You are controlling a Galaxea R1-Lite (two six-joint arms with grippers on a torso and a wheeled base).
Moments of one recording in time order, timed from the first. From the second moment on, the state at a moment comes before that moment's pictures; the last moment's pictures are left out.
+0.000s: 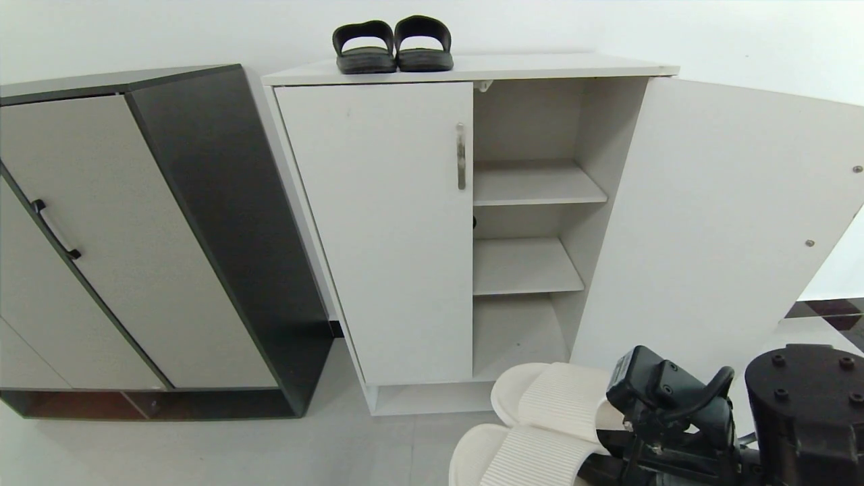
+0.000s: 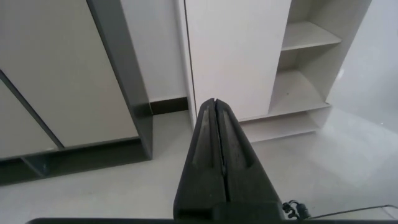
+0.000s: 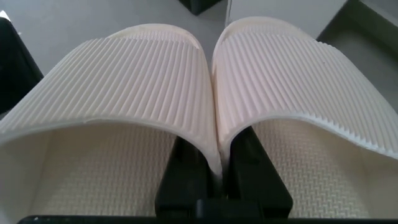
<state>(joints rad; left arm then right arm) 0.00 0.00 0.00 0.00 -0.08 0.06 0.94 1.46 -0.48 -0.55 -0.03 -0.04</state>
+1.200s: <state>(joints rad) 0.00 0.00 0.00 0.00 -0.08 0.05 0.83 2.07 -0.97 -0.73 -0.69 0.26</state>
